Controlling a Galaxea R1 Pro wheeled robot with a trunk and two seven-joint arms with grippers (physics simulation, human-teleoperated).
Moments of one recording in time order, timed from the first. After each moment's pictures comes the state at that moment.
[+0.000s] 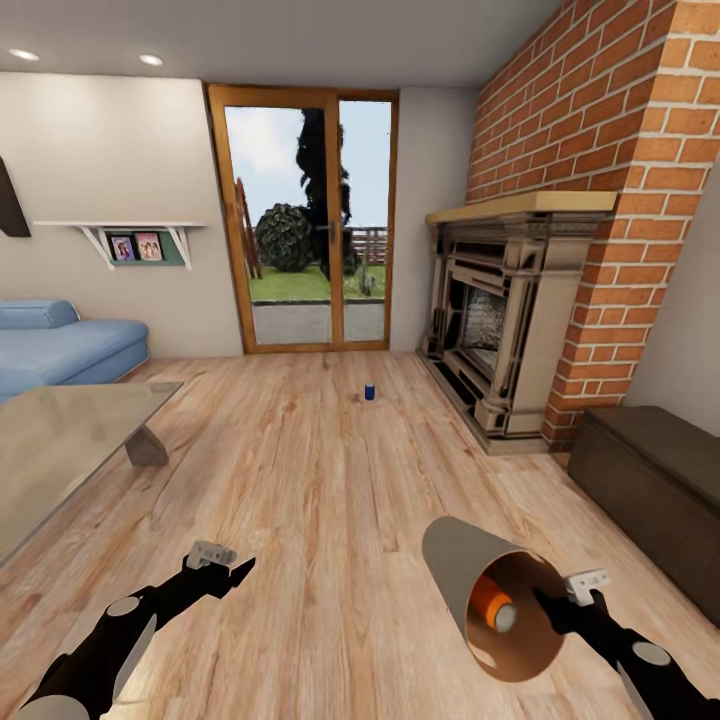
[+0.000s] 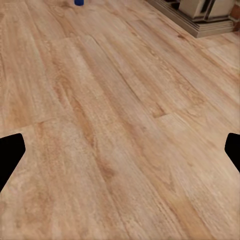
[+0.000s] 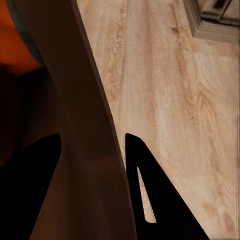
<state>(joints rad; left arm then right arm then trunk) -0.49 0.19 0.10 -0.62 -0.03 -0.07 -0.58 -0.45 -0.26 -0.29 -0.48 0.25 -0.20 0.40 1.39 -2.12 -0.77</state>
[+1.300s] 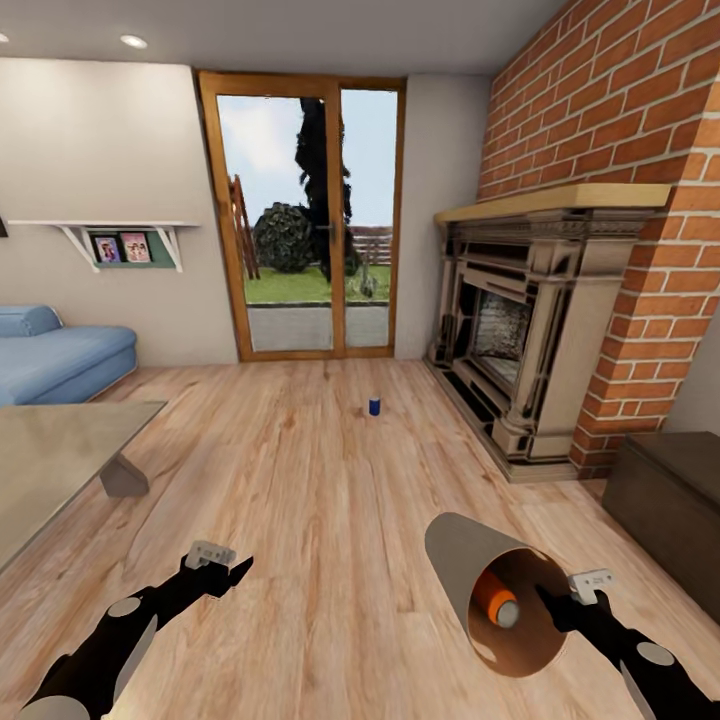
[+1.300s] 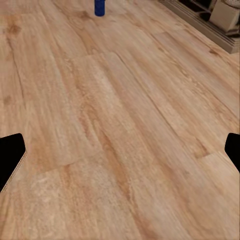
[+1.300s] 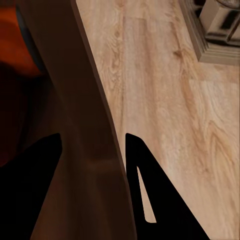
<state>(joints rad) -0.48 0.18 0.10 -0.62 -0.03 -0.06 -0.54 -0.45 -0.26 -0.33 -0.49 0.25 -0.19 0.41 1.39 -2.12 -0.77</state>
